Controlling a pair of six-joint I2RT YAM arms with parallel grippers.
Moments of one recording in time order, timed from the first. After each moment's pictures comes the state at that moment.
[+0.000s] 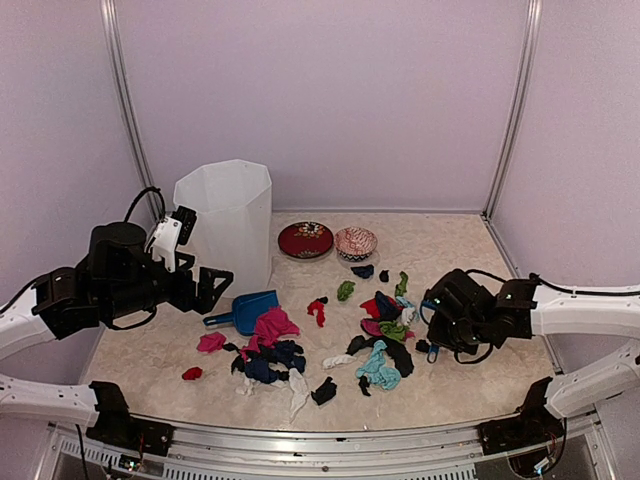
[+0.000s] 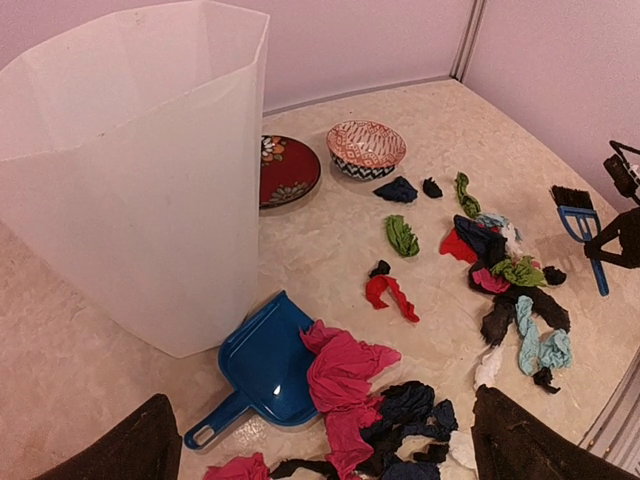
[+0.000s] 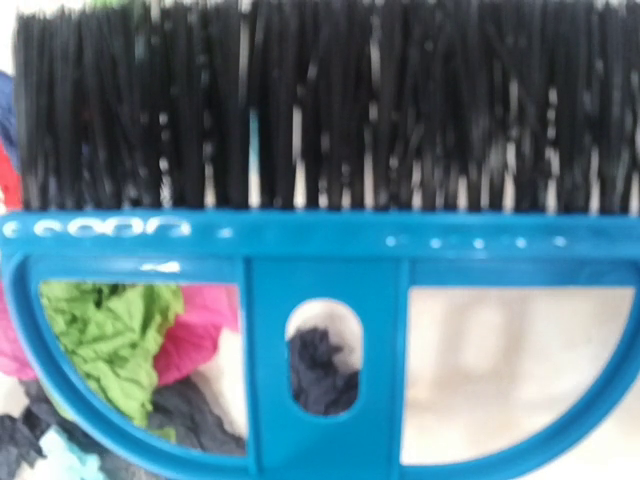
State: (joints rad) left arm -0.90 0.83 0.82 -0.44 -0.30 -0.23; right arm 0.91 1.19 0.69 -0.60 0.37 1.20
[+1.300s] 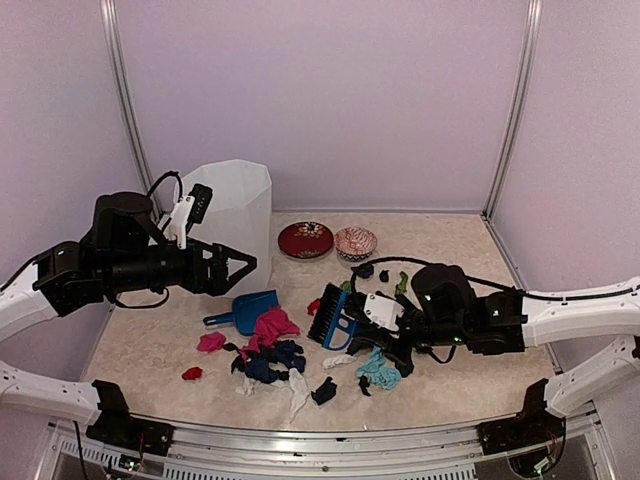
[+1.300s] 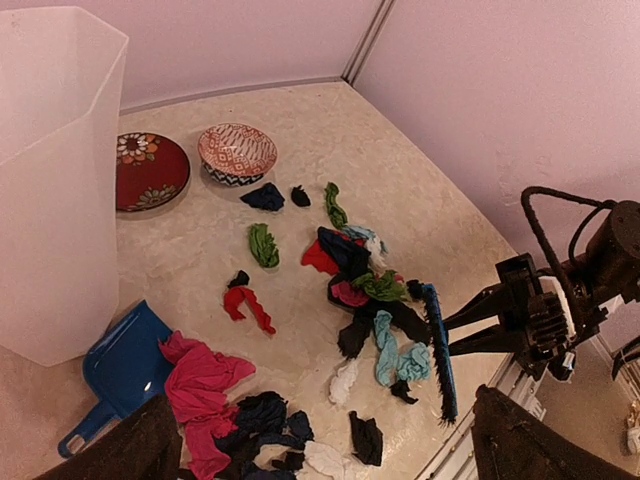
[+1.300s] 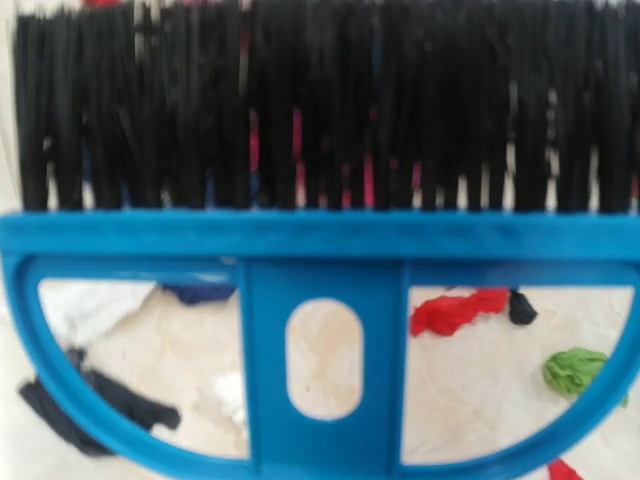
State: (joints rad) left arm -0.90 0.95 0.99 -0.45 -0.05 -0.40; right arm 1.10 1.24 0.72 -0.03 0.01 -0.33
